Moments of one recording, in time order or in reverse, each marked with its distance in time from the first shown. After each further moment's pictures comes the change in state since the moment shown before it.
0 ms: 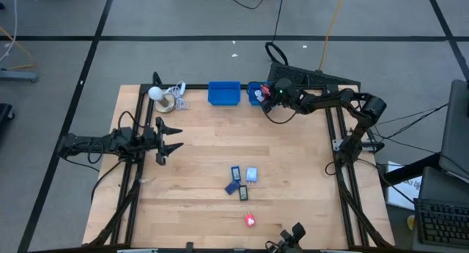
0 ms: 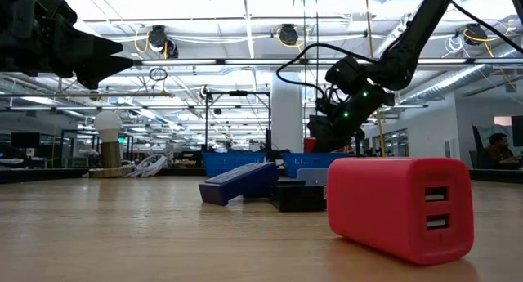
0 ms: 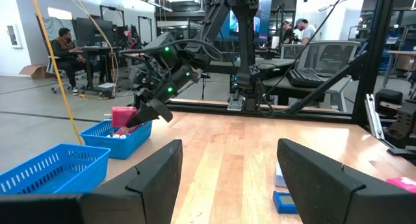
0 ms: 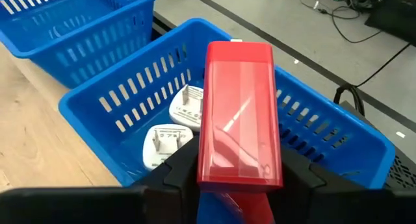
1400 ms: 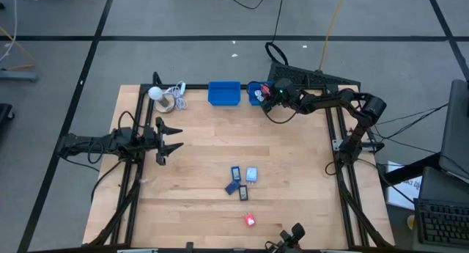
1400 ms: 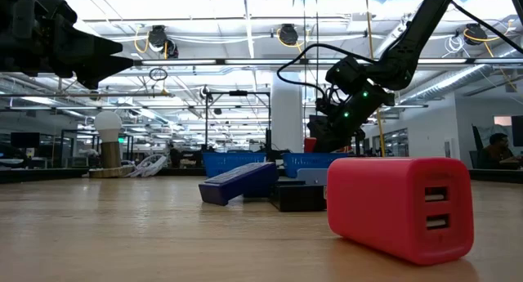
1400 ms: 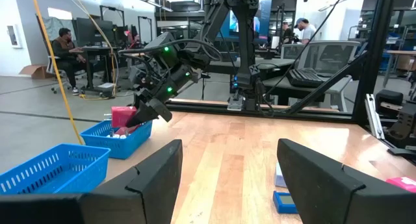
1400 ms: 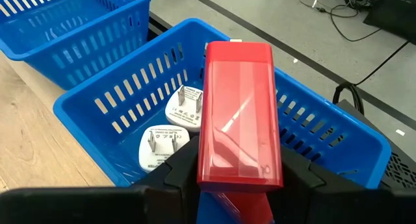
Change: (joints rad) left arm 0.000 0.000 0.000 0.000 0.000 0.001; right arm 0.000 0.000 0.000 0.000 0.000 0.008
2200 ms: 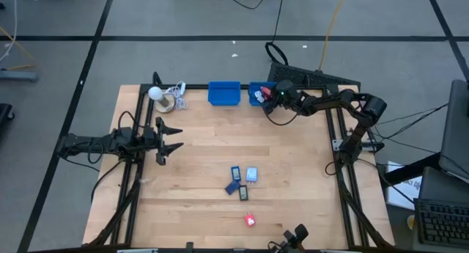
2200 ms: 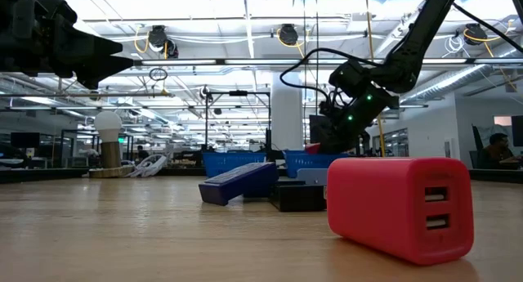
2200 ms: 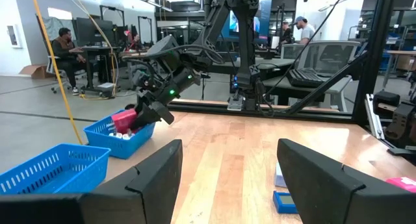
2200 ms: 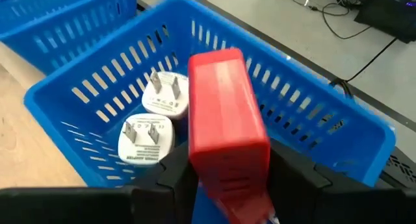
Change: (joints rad) left arm 0.000 0.000 0.000 0.000 0.000 -0.001; right arm -0.003 -0.001 -0.044 0.036 0.026 0.000
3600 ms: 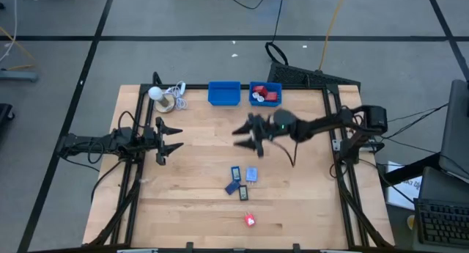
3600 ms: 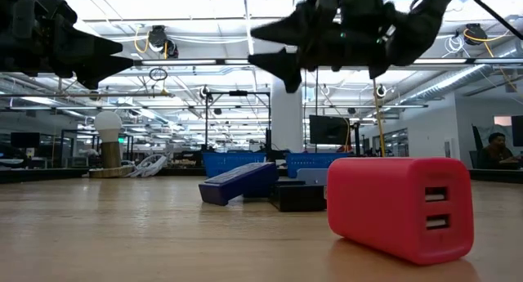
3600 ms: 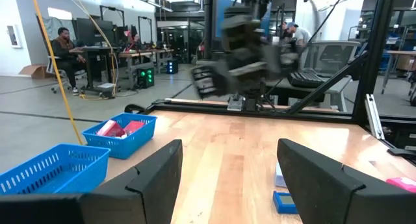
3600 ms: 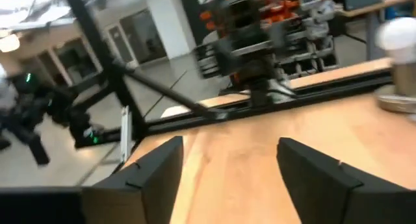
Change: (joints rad) left arm 0.000 0.000 0.000 0.000 0.000 0.001; right arm 0.536 -0.063 0.000 0.551 -0.555 0.261
